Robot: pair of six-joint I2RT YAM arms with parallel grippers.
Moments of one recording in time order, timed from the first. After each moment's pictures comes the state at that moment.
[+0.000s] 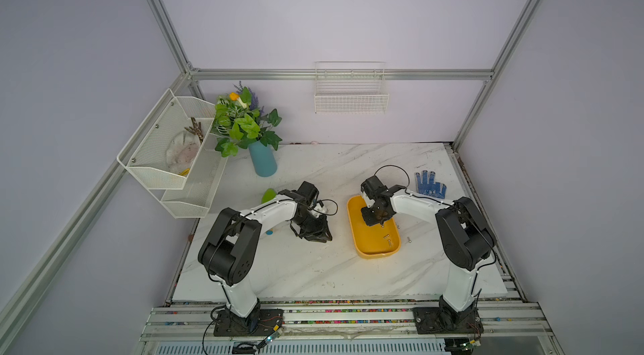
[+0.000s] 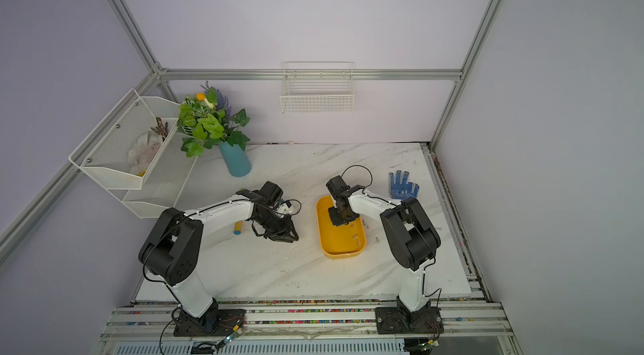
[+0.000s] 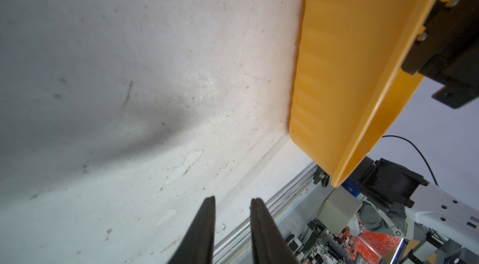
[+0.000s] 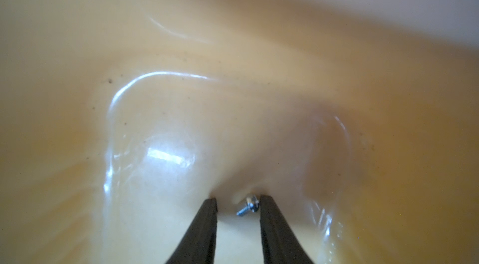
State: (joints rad) left arm -0.47 1.75 1.09 -0.68 0.63 -0.43; right arm 0.52 1.89 1.23 -0.61 0.02 0.20
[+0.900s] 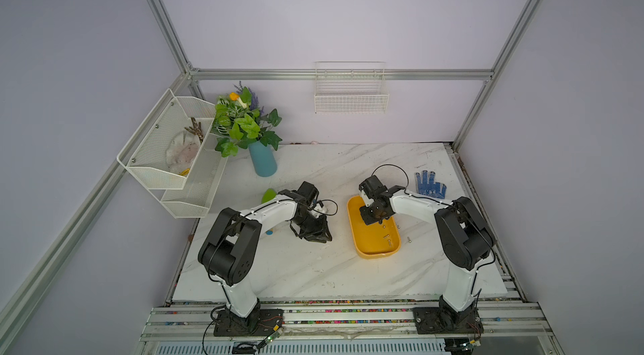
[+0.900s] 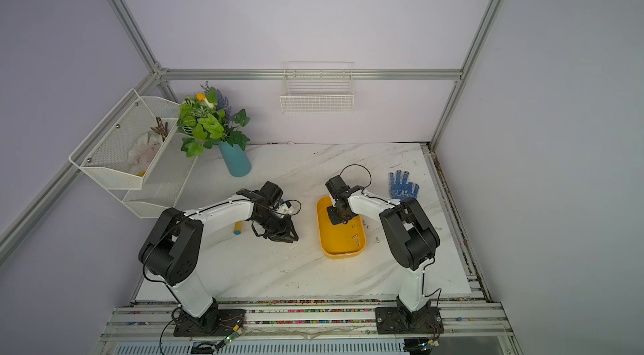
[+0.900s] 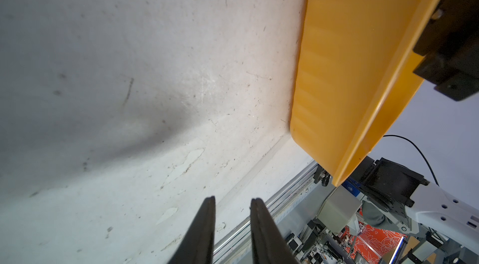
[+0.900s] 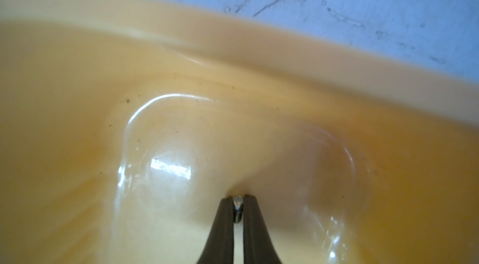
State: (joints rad) left arm -0.47 1.75 1.09 -0.69 0.63 -0.43; right arm 0.52 1.90 1.22 -0.55 0.02 0.16
